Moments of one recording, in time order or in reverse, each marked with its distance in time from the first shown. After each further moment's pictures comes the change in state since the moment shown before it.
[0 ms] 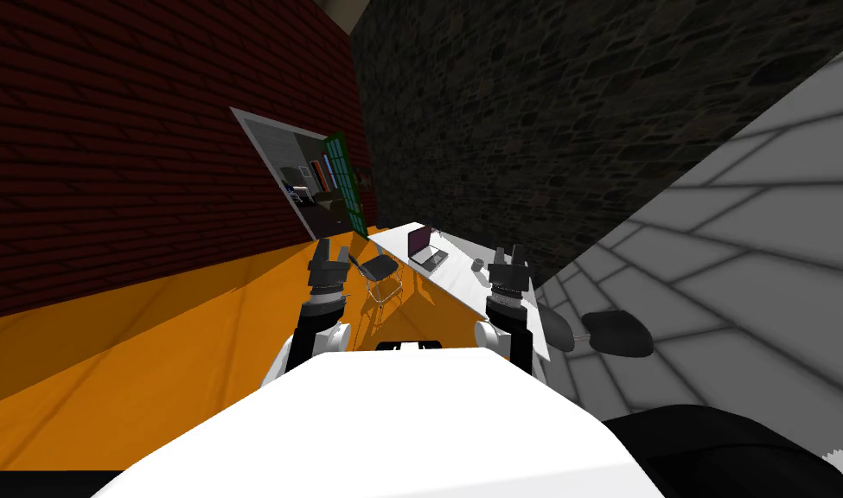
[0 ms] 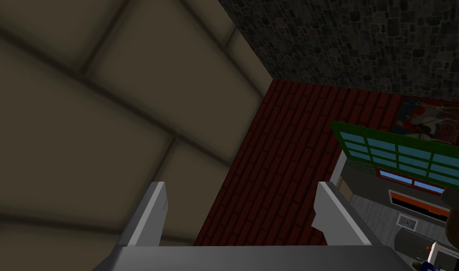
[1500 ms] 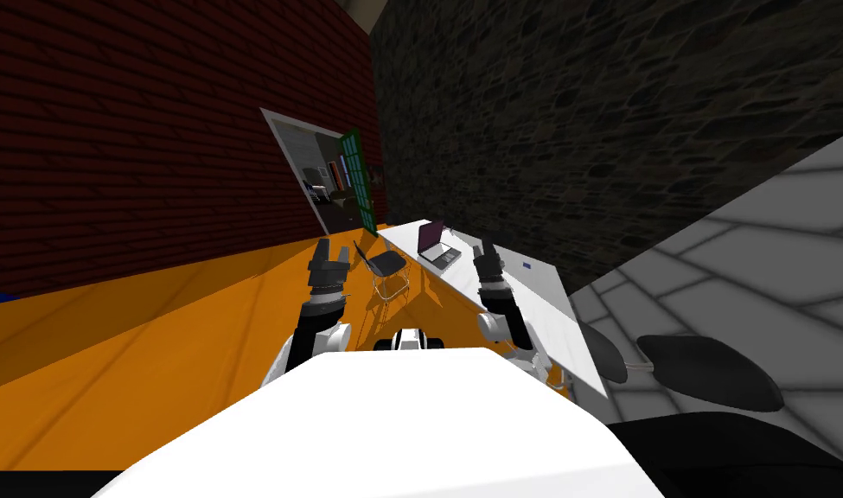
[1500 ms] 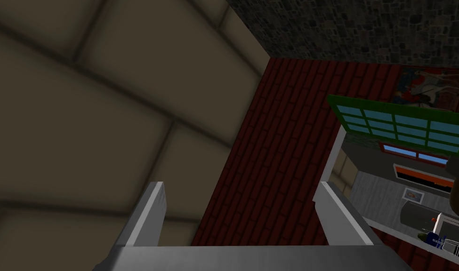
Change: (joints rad) left arm 0.000 0.000 0.000 0.000 0.000 0.000 0.000; right arm -0.139 -0.285 0.032 0.061 -0.023 0.236 0.254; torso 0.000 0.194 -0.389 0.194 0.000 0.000
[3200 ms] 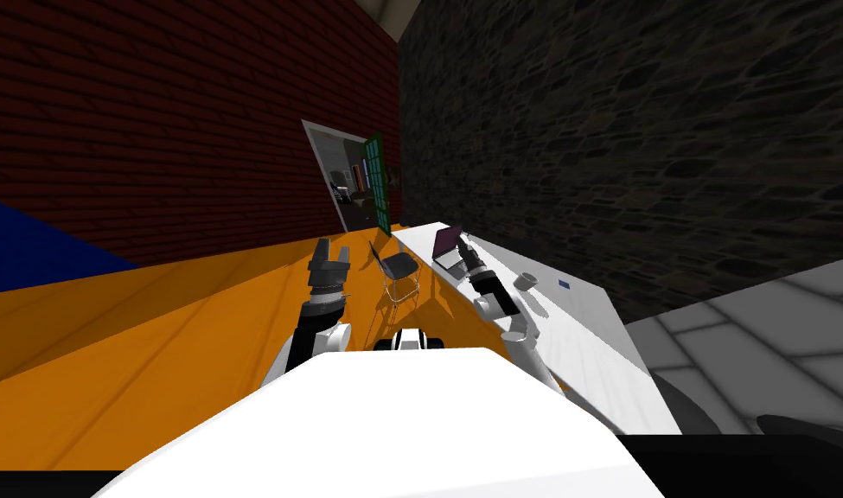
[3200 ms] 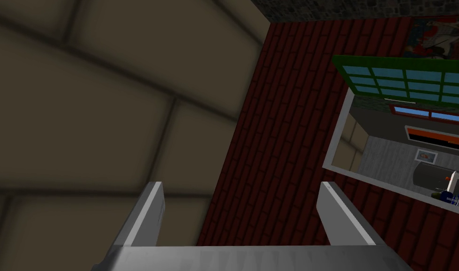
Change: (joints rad) left arm 0.000 0.000 0.000 0.000 0.000 0.000 0.000; right arm -0.205 -0.155 0.053 0.073 -0.035 0.369 0.395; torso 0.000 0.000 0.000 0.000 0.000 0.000
